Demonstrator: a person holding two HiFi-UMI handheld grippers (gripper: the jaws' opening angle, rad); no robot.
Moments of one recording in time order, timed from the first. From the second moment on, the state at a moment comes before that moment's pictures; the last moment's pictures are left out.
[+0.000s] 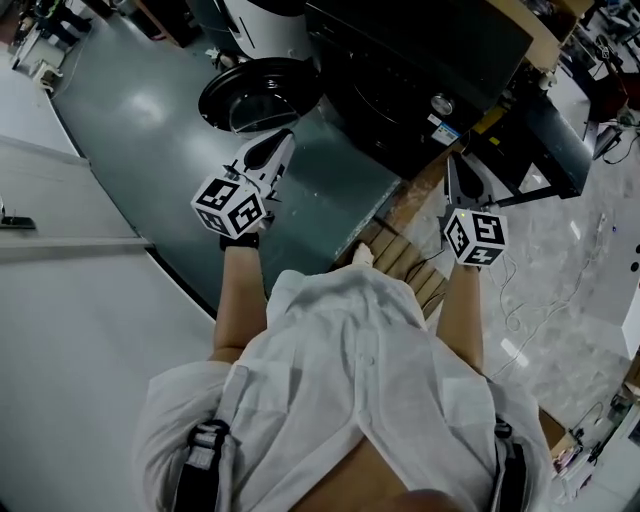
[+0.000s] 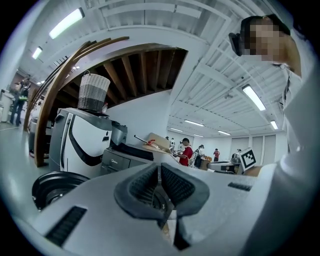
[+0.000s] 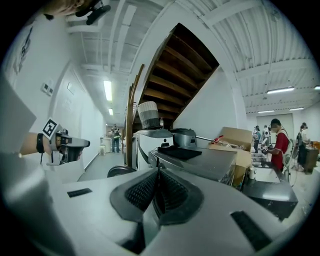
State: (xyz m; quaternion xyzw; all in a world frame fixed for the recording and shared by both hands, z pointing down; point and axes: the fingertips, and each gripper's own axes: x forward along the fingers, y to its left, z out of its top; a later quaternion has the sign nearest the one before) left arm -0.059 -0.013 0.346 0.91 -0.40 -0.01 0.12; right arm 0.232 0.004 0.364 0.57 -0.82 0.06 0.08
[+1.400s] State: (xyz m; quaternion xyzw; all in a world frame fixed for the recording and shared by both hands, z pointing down) left arm -0.157 -0.181 0.400 0.89 -0.43 0.09 0.12; right arm 0.138 -0.175 0.420 0.50 -0.85 0.11 0.11
